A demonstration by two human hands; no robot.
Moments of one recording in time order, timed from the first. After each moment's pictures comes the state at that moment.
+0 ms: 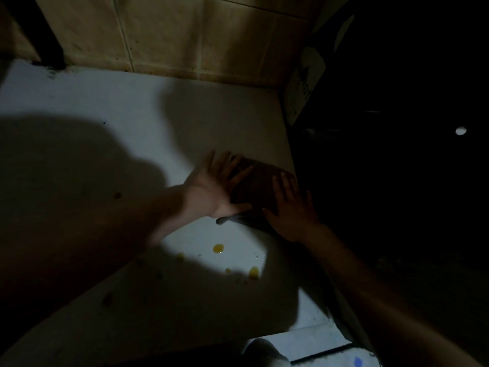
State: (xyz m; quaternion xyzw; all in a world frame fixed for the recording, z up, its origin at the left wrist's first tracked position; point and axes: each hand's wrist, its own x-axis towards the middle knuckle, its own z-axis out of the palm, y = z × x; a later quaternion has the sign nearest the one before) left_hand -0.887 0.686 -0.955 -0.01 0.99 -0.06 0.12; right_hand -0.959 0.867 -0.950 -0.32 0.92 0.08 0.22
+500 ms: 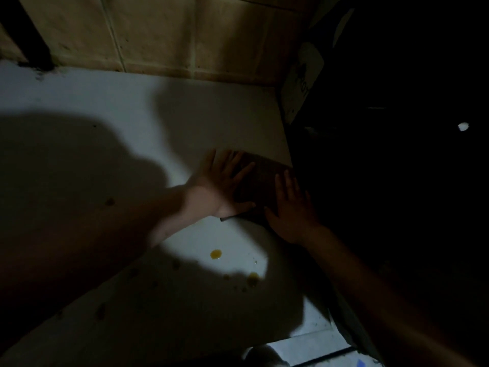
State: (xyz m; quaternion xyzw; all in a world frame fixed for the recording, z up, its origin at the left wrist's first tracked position) left_hand -0.903 0.690 -0.958 -0.02 0.99 -0.02 0.11; right_hand -0.964 0.865 -0.953 -0.30 0.93 0.06 0.21
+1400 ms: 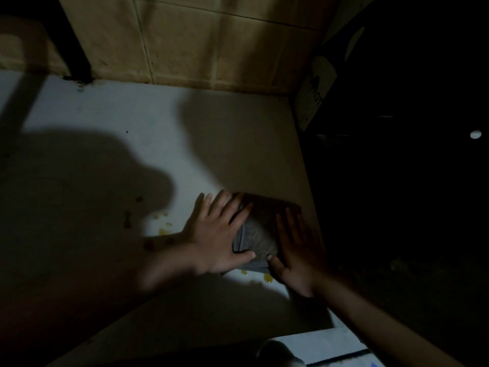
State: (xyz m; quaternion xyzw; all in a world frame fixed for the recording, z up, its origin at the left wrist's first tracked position) left_hand -0.806 0.716 -0.957 -0.05 0.99 0.03 0.10; right_hand -0.885 0.899 -0.945 -0.37 0.90 0.06 0.23
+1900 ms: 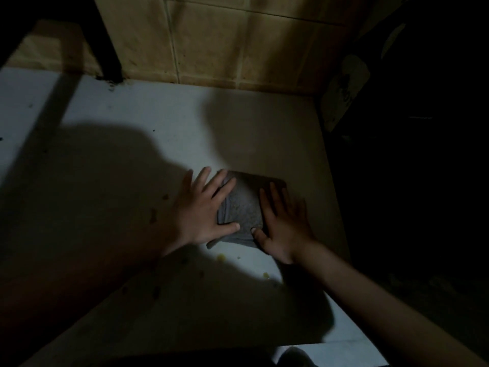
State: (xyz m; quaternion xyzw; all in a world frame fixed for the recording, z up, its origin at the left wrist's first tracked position) left_hand -0.798 0.637 -0.966 -0.11 0.99 -0.01 0.06; right_hand -0.893 0.813 -0.942 -0.42 0.88 0.05 0.22
